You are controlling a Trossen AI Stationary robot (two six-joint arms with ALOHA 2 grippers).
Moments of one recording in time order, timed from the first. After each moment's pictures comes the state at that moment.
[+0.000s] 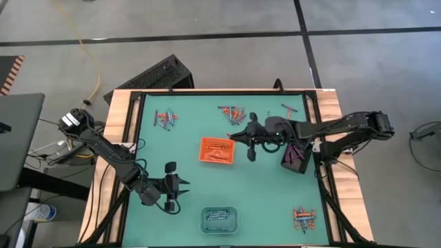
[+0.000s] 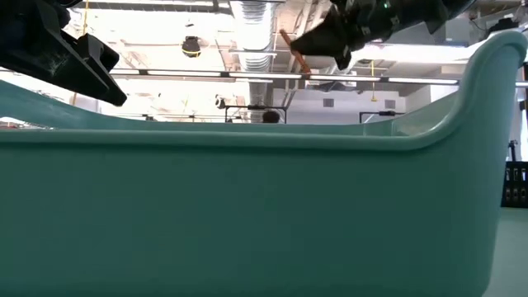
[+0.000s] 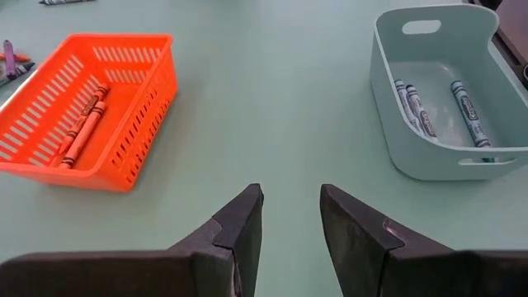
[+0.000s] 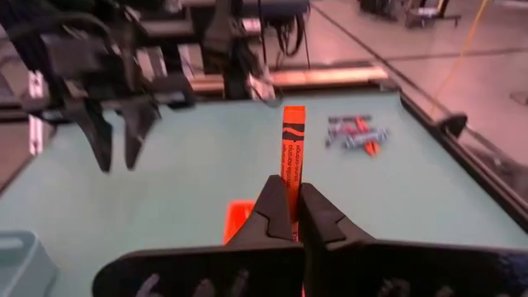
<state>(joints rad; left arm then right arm) -0.71 1.31 0.57 0.10 -0.64 -0.40 -0.02 1.30 0.80 0.23 0.07 0.05</state>
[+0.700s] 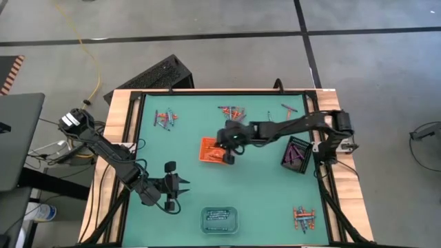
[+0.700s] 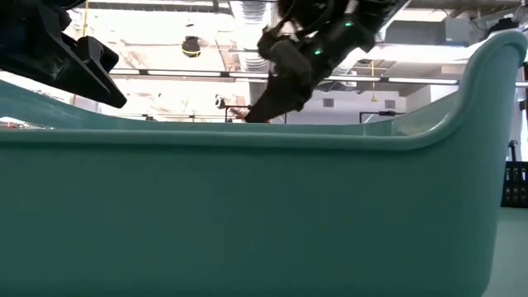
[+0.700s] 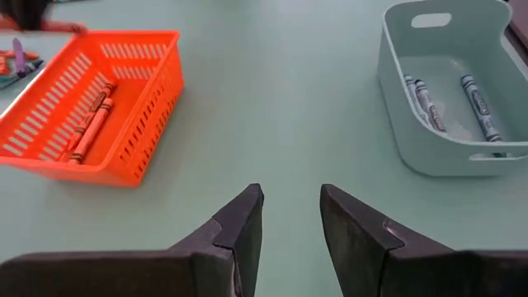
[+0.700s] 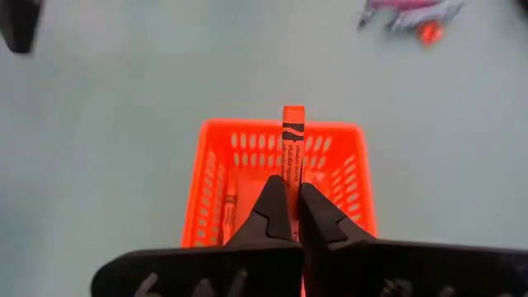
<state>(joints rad) -0.71 1.31 0.57 0.08 -0.65 -0.40 -0.05 1.78 1.19 -0.11 0.02 0.01</state>
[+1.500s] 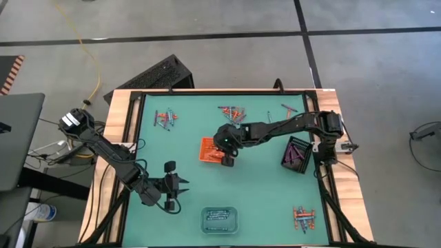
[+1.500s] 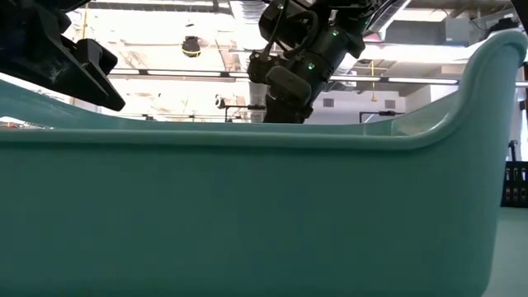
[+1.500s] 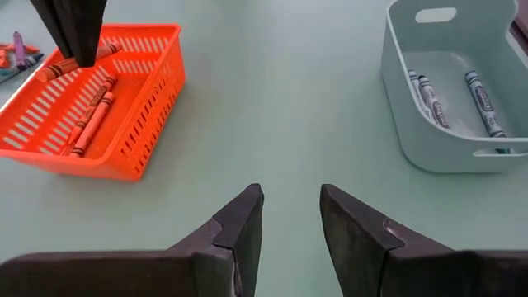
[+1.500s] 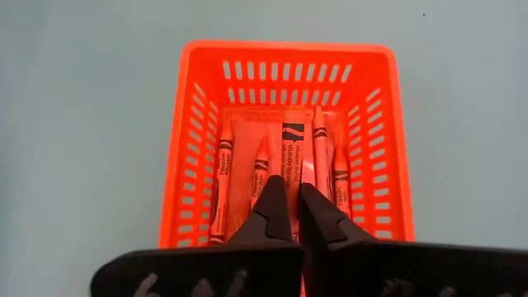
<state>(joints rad) -0.71 1.31 0.57 0.06 -0.65 -0.42 -0.05 1.89 1.31 -0.32 0.02 0.03</state>
